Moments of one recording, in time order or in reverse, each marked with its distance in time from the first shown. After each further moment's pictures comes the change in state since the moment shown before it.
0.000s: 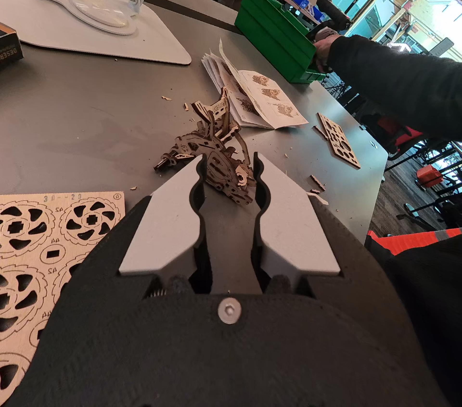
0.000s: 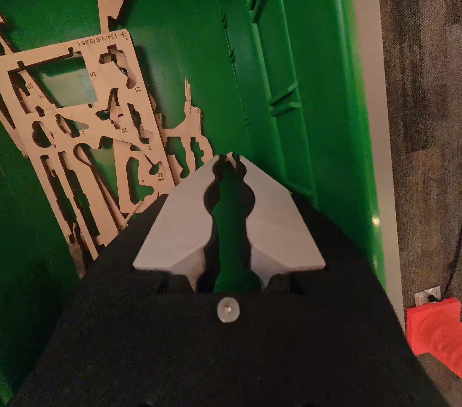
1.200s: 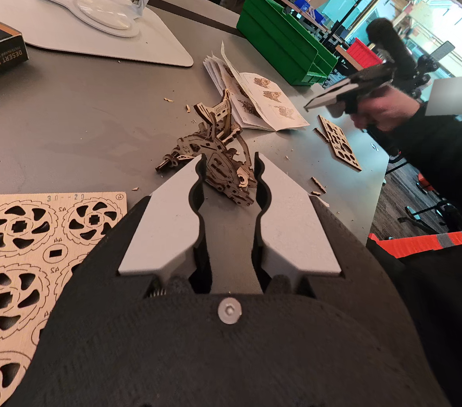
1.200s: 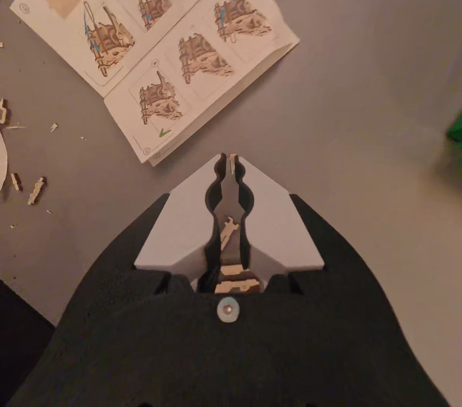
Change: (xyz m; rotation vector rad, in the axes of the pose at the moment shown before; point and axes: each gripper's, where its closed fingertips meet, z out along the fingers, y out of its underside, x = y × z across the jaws) left arm -0.001 -0.001 -0.001 0.009 -0.006 -0.003; right arm -0.226 0.232 -0.142 0.101 -0.571 -0.638
